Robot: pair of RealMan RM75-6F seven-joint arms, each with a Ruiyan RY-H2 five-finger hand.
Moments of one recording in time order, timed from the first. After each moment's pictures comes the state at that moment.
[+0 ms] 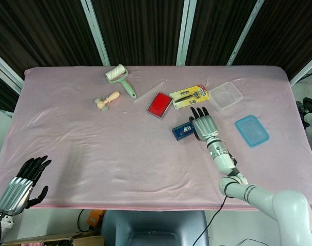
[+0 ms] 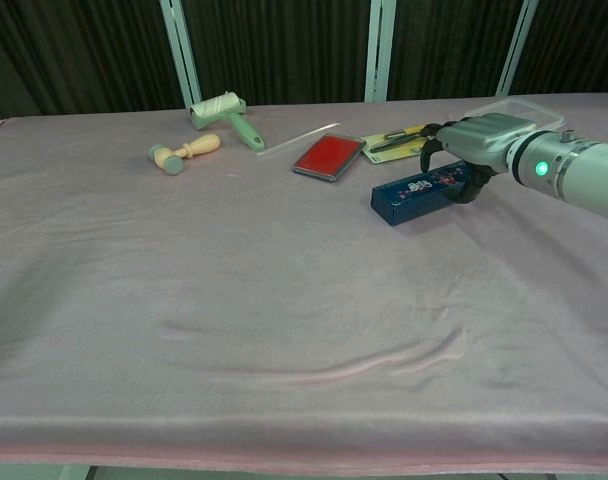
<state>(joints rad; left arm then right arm) -0.17 -1.11 0.09 -1.51 1.72 1.47 -0.19 0.87 -1.71 0.22 -0.92 -0.99 0.75 -0.47</state>
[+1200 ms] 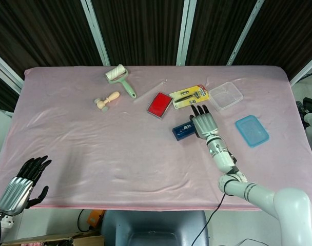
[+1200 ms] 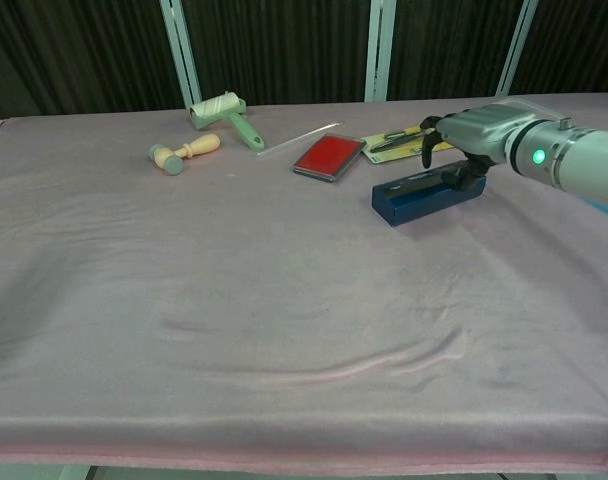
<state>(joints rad) -0.17 -1.11 0.09 -1.51 1.71 1.47 -0.20 0.89 -1.70 0.23 -0.95 -0.93 0.74 -0.52</state>
